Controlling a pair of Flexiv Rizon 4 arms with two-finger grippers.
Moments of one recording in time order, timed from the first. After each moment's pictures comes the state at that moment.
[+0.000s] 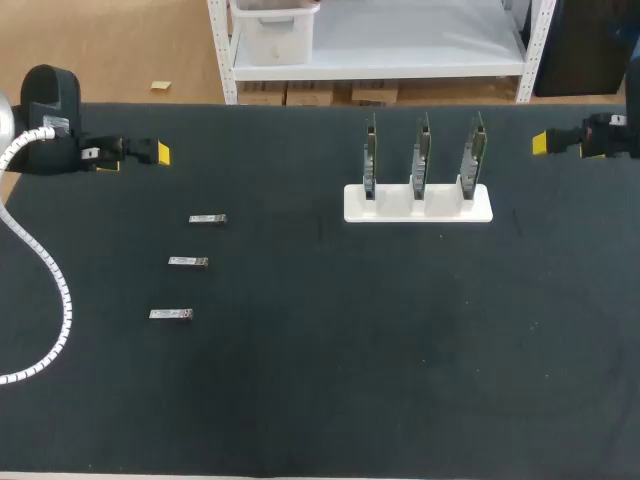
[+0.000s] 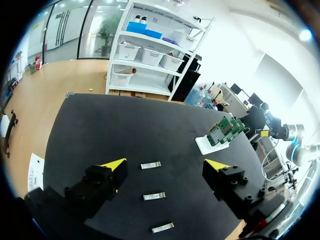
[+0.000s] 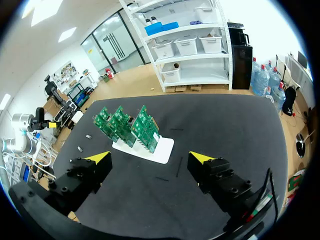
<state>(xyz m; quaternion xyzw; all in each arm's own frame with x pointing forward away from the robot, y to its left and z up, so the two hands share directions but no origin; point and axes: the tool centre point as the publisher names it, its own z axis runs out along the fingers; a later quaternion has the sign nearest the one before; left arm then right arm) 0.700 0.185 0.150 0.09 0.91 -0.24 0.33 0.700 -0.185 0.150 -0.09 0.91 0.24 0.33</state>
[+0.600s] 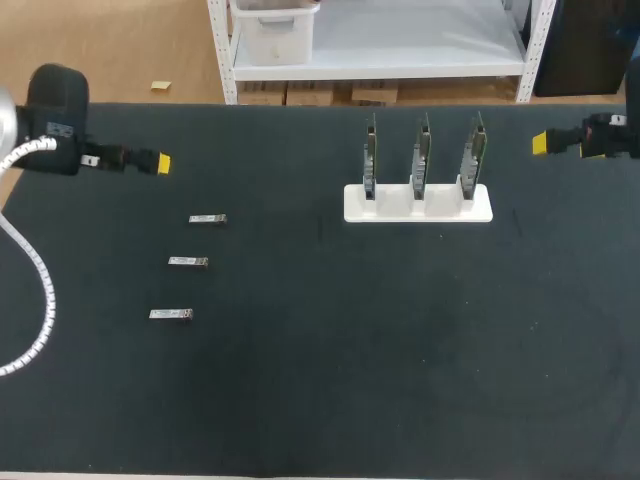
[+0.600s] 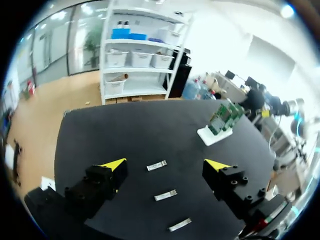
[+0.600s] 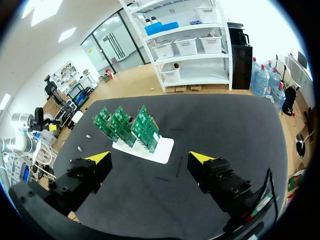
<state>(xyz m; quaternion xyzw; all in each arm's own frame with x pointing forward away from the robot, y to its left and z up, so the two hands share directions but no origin) 0.698 0.186 0.148 0.19 0.90 -0.20 0.34 0.700 -0.185 0.150 -0.09 0.91 0.24 0.33</state>
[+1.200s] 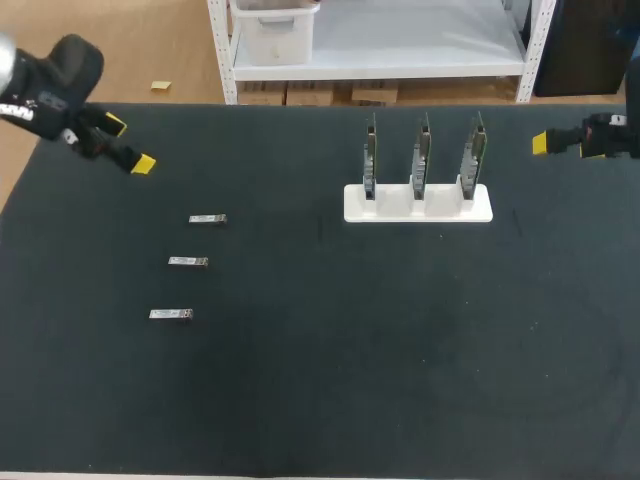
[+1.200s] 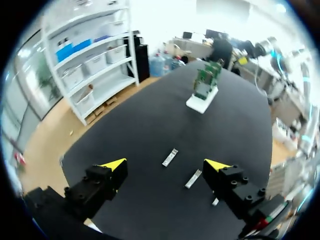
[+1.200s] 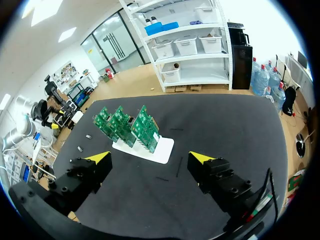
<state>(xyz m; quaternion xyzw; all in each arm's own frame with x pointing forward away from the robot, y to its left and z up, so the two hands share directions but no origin) 0.726 0.205 0.144 0.45 0.84 -0.14 0.27 0.700 -0.185 0.150 -0.09 0.91 0.24 0.33</state>
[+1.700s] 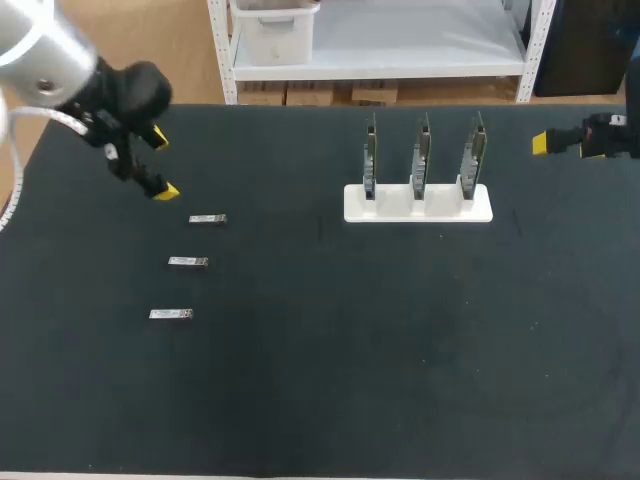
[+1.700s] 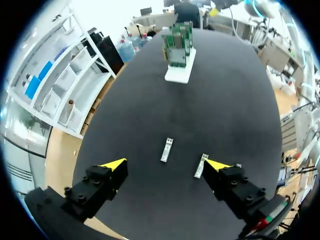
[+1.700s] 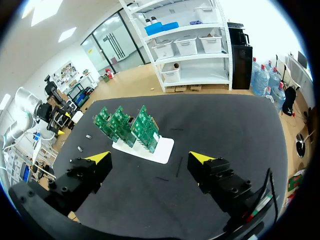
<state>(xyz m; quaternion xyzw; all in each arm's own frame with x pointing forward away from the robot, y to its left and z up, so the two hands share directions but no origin) 0.728 0.178 0.103 0.60 0.77 -0.05 0.19 0.700 -0.185 0.150 -0.09 0.91 0.24 0.33</state>
